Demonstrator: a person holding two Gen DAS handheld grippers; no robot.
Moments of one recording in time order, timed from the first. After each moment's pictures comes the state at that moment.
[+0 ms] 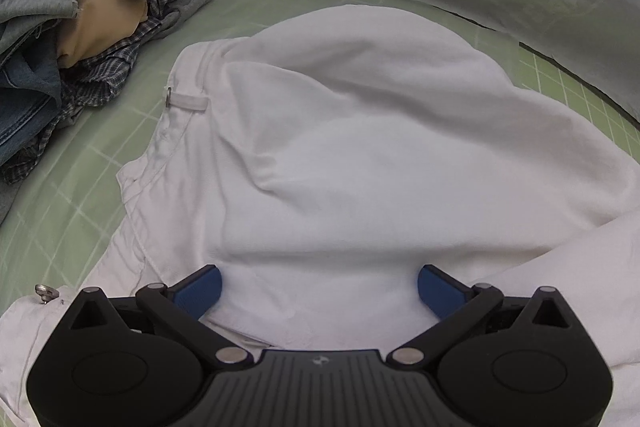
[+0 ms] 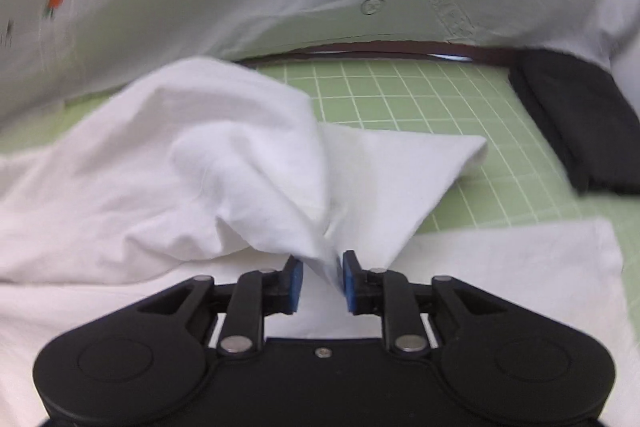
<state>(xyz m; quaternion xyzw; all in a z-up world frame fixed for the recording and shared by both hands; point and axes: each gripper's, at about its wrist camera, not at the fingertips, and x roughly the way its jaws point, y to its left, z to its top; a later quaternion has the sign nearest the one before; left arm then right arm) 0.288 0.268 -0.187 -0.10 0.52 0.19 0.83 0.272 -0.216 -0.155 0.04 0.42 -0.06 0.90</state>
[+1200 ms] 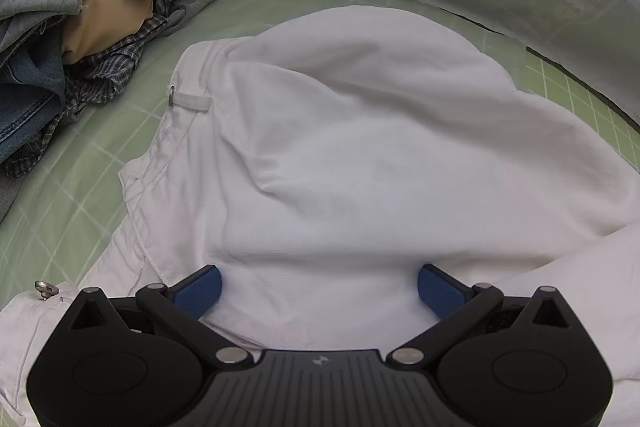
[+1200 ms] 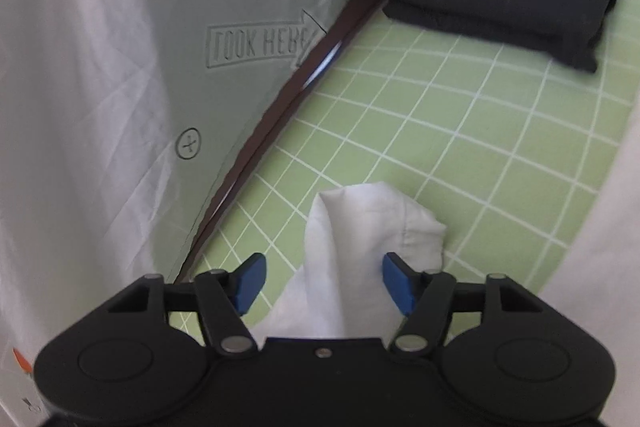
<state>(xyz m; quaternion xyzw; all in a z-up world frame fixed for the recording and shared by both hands) 0.290 0.264 -0.186 -0.11 0.52 0.20 0.83 0.372 -0.349 -0.192 0.44 0.33 -0.17 0.82</state>
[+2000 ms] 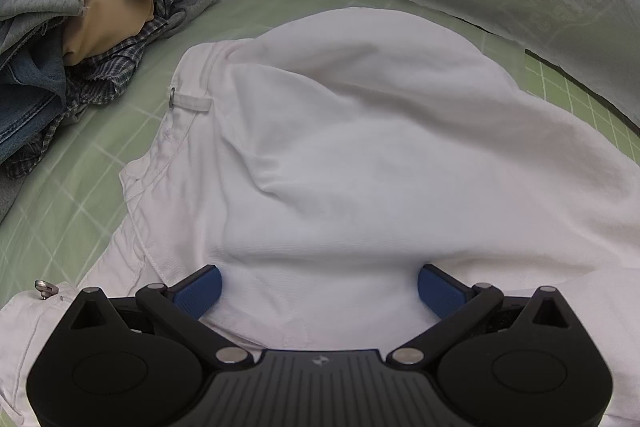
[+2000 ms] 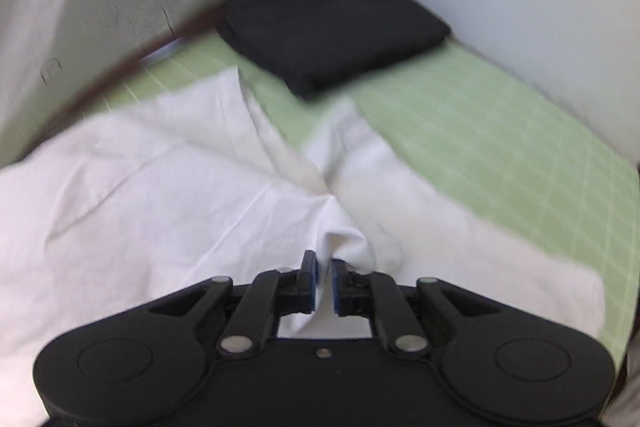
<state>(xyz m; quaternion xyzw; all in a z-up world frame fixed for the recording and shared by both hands) 0.291 0.264 -0.186 -0.11 0.52 0.20 0.83 0.198 -0.356 -0.166 0.19 0.41 -0.35 0.82</state>
